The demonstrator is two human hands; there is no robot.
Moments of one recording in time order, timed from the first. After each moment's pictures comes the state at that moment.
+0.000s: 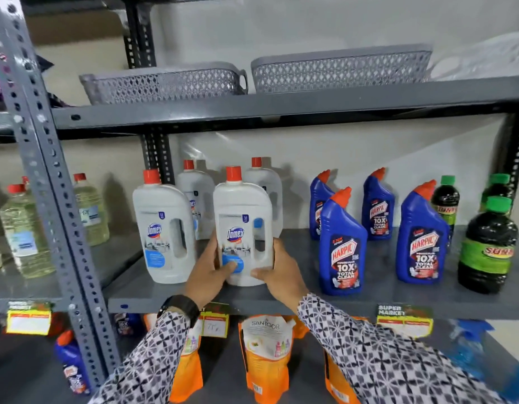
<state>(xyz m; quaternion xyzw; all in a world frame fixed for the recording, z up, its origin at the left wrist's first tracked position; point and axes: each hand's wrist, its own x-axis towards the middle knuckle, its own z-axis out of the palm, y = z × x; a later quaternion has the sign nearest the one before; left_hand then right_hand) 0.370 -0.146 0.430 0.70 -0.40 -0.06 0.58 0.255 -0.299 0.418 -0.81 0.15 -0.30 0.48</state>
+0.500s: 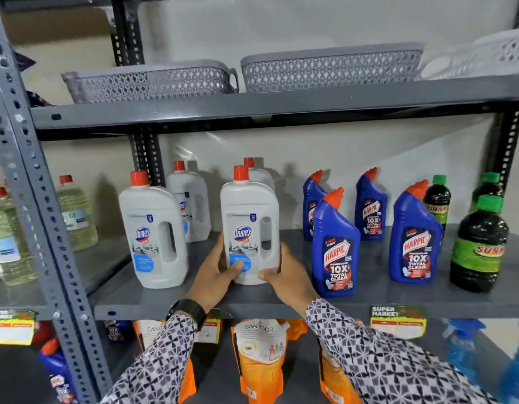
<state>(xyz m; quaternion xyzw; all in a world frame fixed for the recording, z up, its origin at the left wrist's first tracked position) 0.355 -0.170 0.429 0.69 -0.41 -0.08 0.59 0.239 -0.319 0.419 -0.82 0.18 -0.30 0.46</state>
